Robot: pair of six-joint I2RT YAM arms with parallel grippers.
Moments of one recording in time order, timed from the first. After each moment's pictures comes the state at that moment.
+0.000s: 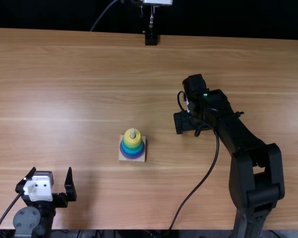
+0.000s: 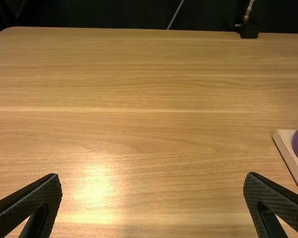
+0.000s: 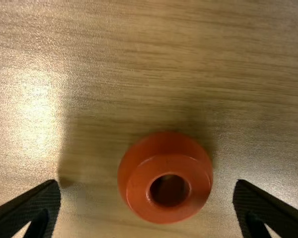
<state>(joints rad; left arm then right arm) -0.03 0.01 0.11 -0.41 -0.02 -0.06 0.26 2.11 1.55 -0.87 0.09 0.08</state>
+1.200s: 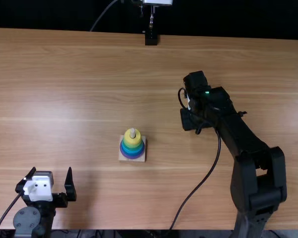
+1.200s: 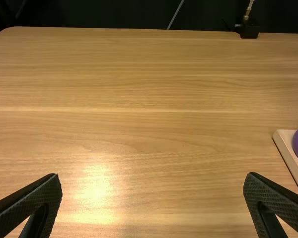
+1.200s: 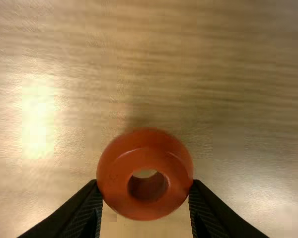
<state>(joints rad) -0.03 0.01 0.11 -0.41 -0.02 -0.06 0.26 2.07 1.59 -0.92 0.09 0.08</state>
